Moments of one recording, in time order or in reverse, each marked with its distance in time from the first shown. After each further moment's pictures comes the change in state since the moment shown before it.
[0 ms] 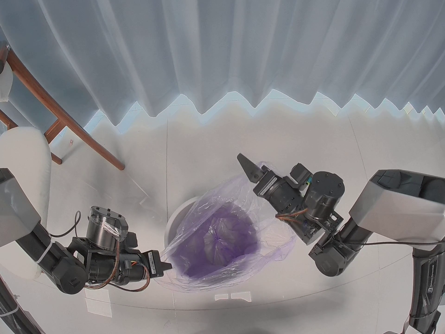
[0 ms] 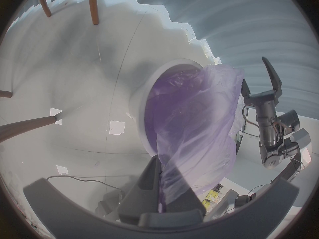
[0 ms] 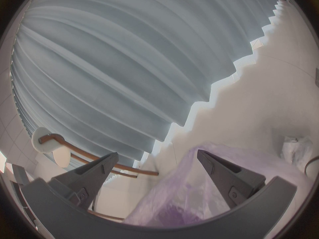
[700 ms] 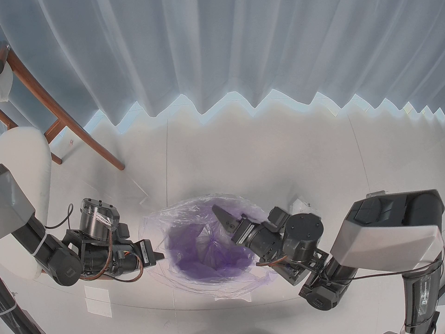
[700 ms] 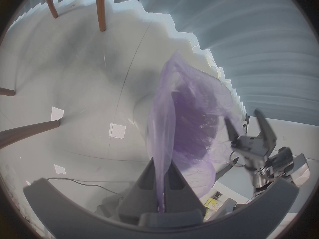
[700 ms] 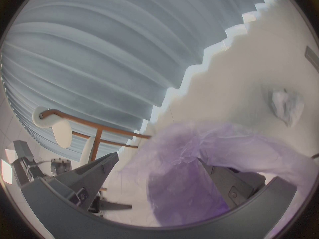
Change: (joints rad) left arm 0.064 -0.011 -0.030 0.012 -0.001 -0.004; right arm 0.172 0.040 0.181 -0.018 -0.060 0.061
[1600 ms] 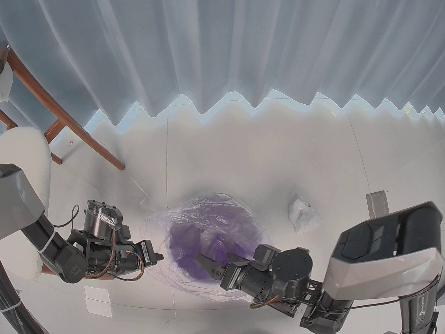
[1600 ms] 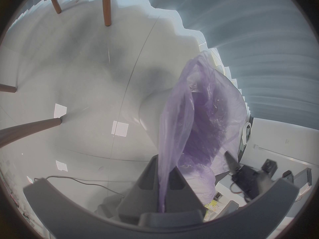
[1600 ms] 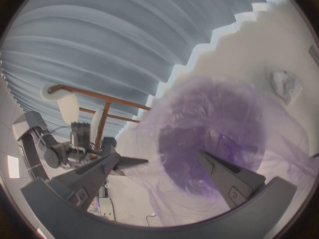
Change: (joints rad) left arm 0.024 0.064 -0.019 -0.010 -0.001 0.002; right arm 0.135 -0.004 0.151 0.001 0.037 0.008
